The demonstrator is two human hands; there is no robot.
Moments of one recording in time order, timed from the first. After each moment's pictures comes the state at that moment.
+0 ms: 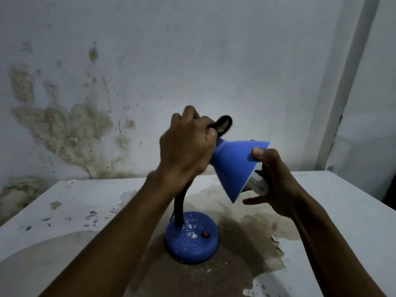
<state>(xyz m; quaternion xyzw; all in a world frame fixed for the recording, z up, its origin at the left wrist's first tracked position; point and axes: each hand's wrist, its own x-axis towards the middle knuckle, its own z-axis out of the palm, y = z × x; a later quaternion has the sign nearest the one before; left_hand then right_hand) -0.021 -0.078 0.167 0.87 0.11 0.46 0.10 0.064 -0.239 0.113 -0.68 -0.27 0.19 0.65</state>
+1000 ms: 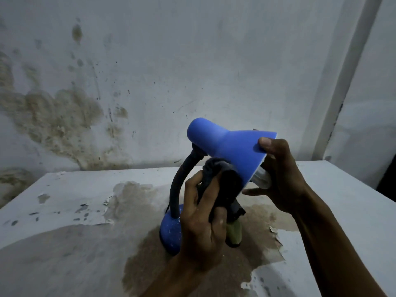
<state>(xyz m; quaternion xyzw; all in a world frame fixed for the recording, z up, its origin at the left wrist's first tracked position) -0.037 -0.128 0.029 0.72 -0.08 0.60 0.34 0.071 -0.242 0.104 -0.68 -0.28 0.19 0.65</state>
